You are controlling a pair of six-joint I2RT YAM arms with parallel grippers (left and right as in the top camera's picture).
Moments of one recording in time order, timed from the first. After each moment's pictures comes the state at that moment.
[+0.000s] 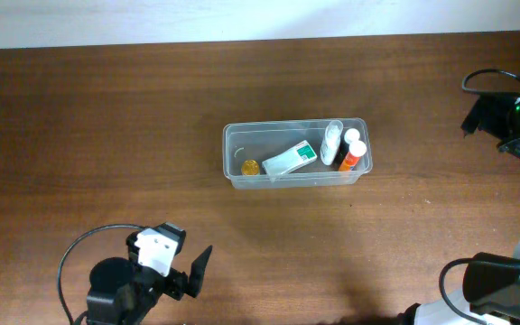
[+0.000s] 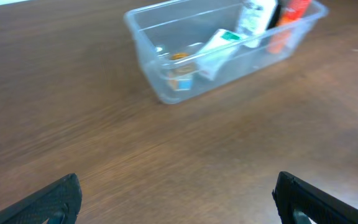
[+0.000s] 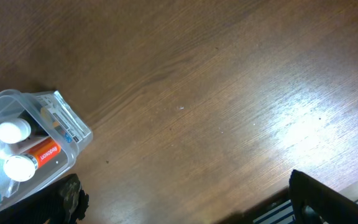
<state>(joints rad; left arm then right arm) -0.19 0.27 0.42 -0.69 0.29 0.09 -0.37 1.74 2.04 -1.66 0.04 0.27</state>
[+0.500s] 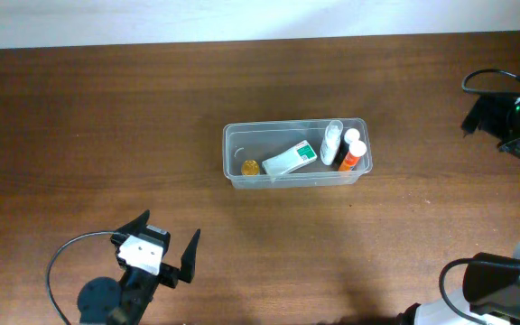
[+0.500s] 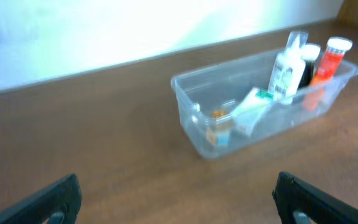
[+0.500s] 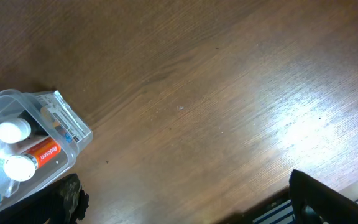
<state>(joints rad) -0.07 0.08 0.29 -0.45 0.30 0.11 -0.37 1.74 2.04 -1.66 0.04 0.27</state>
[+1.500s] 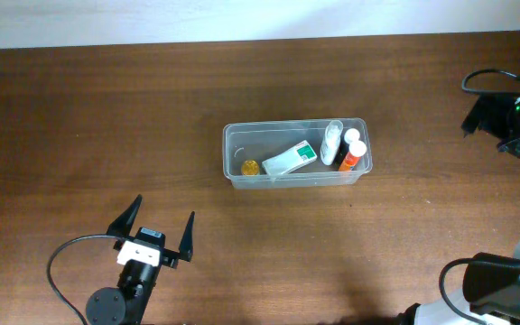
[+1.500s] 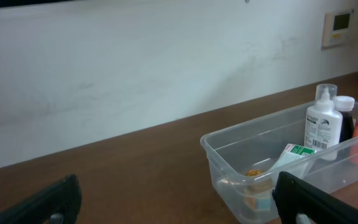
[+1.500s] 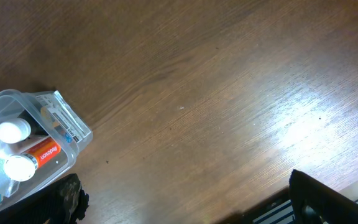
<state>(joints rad) -0.02 0.02 0.01 0.08 0.30 0.11 -0.37 1.74 2.04 -1.66 0.04 0.27</state>
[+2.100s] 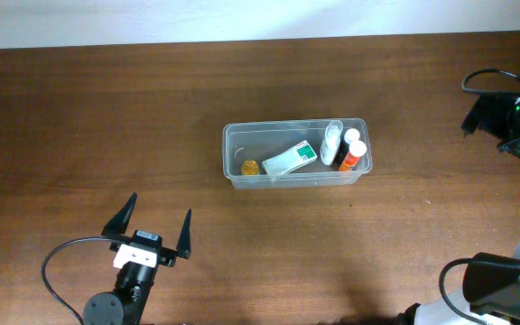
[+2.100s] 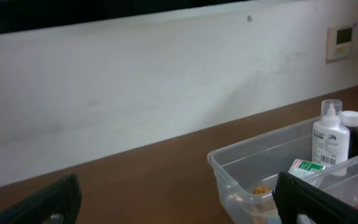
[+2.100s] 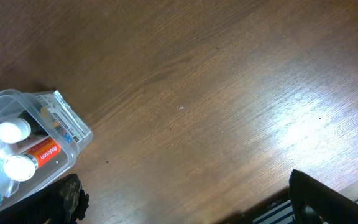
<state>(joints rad) 0.00 0.02 0.01 0.14 0.30 0.11 -0.37 1.74 2.04 -1.66 0.04 0.27</state>
